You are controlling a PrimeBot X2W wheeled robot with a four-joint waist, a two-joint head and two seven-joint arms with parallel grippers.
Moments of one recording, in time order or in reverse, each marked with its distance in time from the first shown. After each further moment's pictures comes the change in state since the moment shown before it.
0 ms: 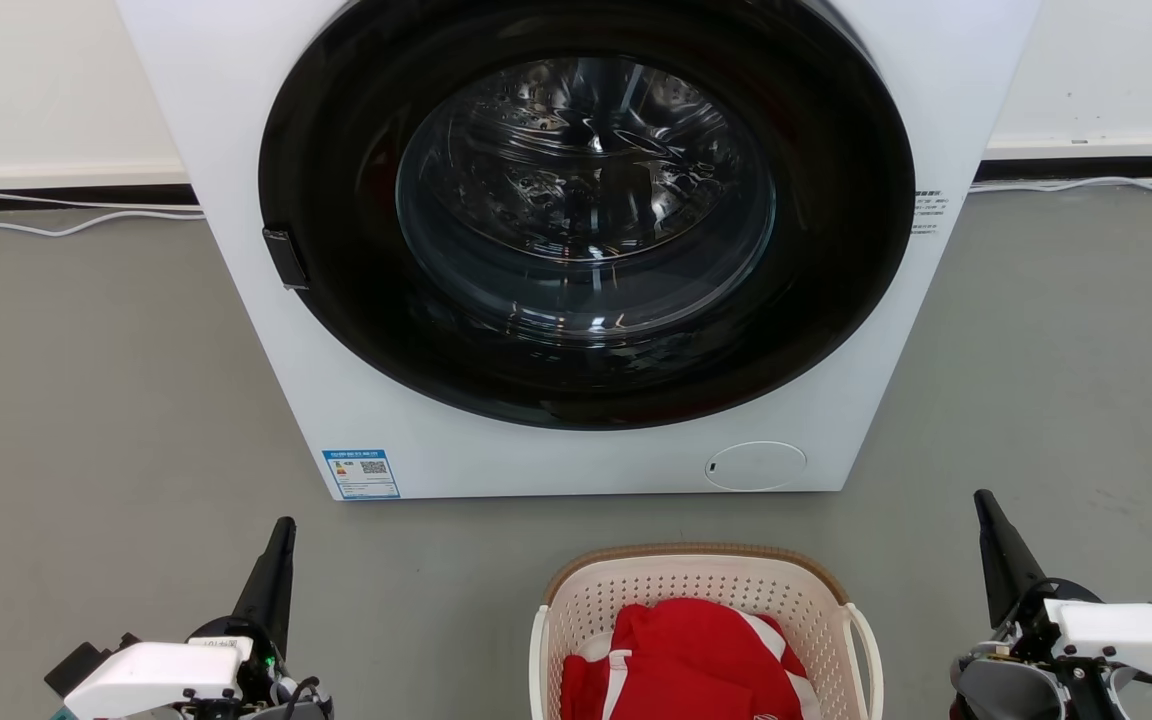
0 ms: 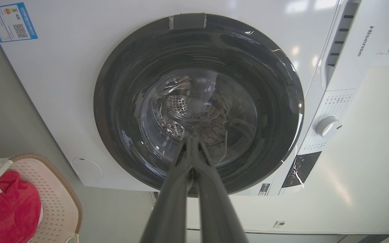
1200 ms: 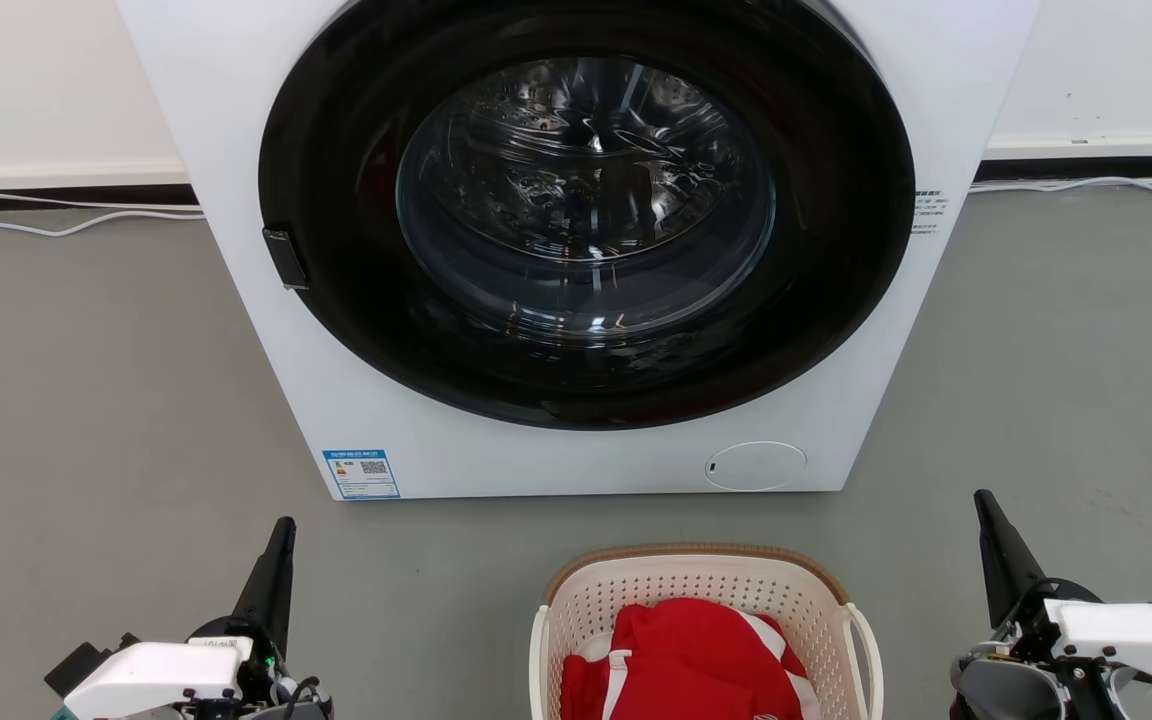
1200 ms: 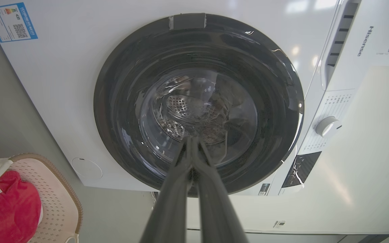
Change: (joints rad) left arm 0.000 0.000 0.000 0.000 0.000 0.000 0.000; right arm 0.000 0.000 0.000 0.000 0.000 0.000 0.000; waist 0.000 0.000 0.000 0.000
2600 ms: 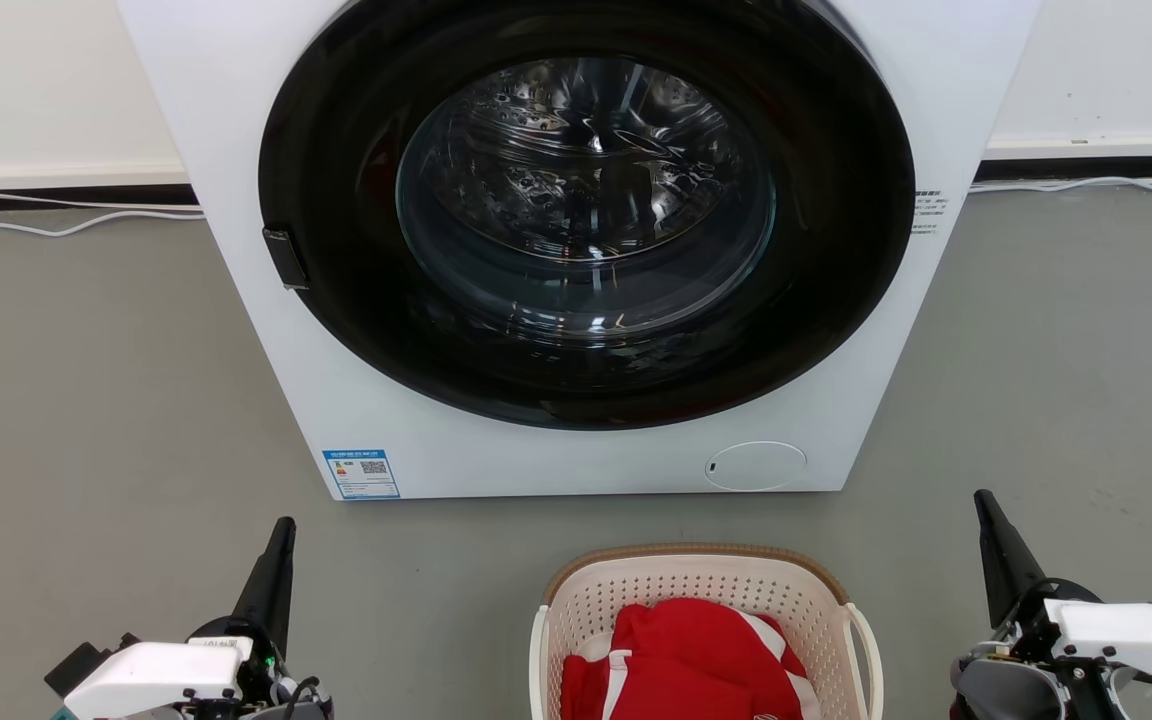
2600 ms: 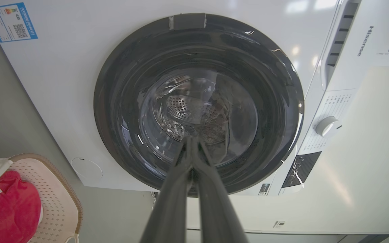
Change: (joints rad) left arm 0.000 0.000 0.000 0.000 0.000 0.000 0.000; right arm 0.000 0.000 0.000 0.000 0.000 0.000 0.000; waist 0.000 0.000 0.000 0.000
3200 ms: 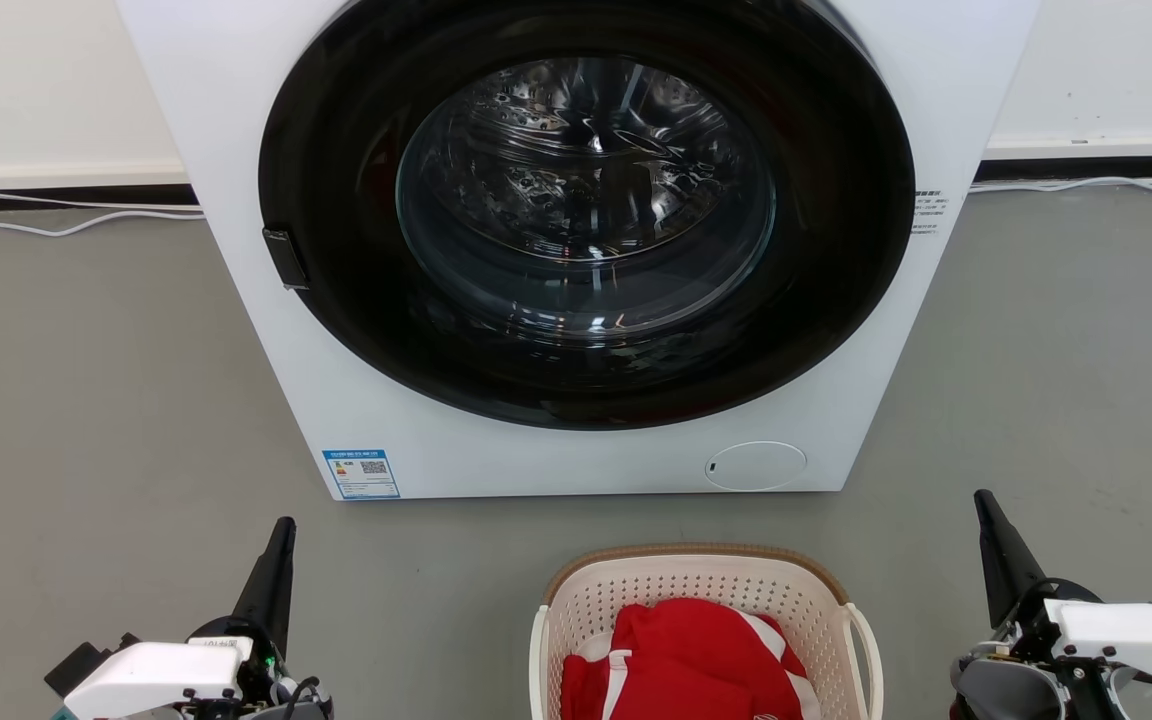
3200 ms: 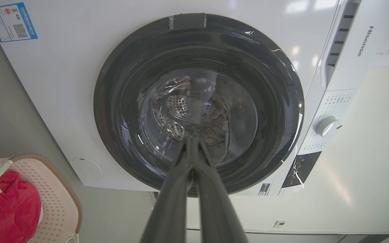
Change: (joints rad) left arm 0.000 0.000 0.000 0.000 0.000 0.000 0.000; right arm 0.000 0.000 0.000 0.000 0.000 0.000 0.000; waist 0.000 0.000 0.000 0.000
